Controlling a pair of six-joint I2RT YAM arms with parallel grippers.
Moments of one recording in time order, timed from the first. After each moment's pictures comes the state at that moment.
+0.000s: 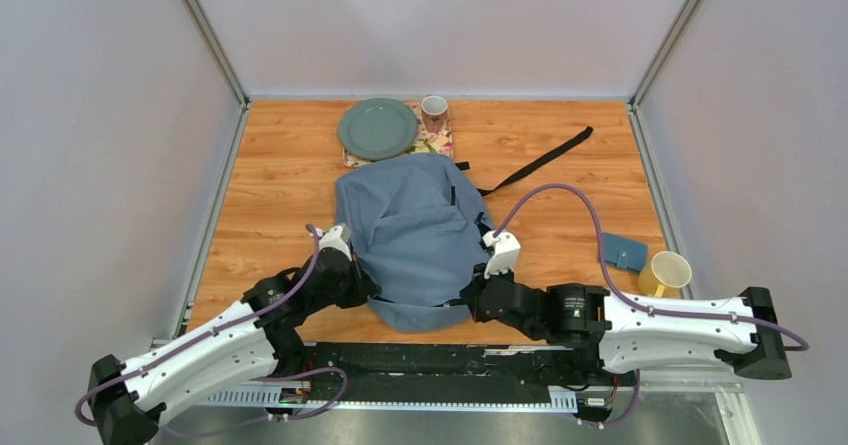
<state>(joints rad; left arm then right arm) -0.88 0.68 0.43 -0.51 -0.12 -0.99 1.44 0.93 0.74 -0.54 0.58 0.92</state>
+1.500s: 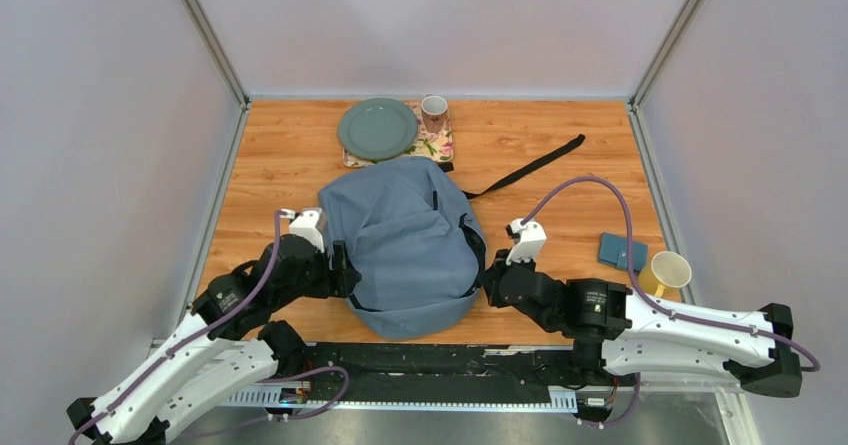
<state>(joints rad) -0.77 0.52 0.68 -0.91 -0.19 -0.66 1.34 0.79 0.72 -0.62 0.65 0.92</state>
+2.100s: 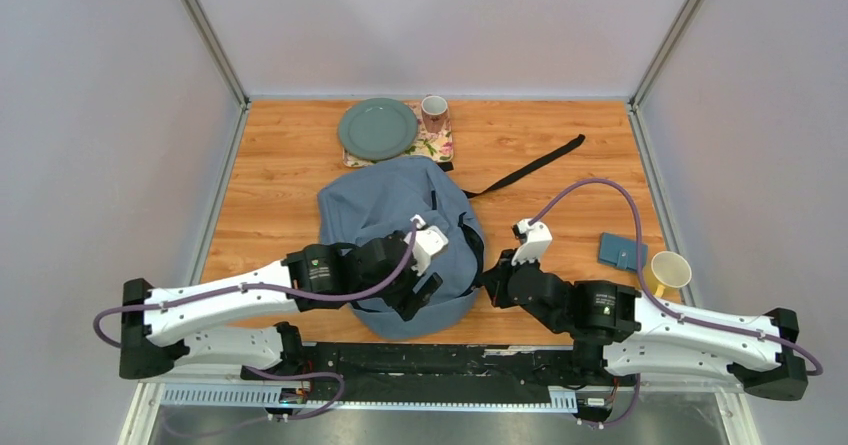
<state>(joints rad) -1.23 1.04 0.99 -0.74 -0.20 -0.29 1.33 0.75 0.70 -0.61 0.62 0.92</state>
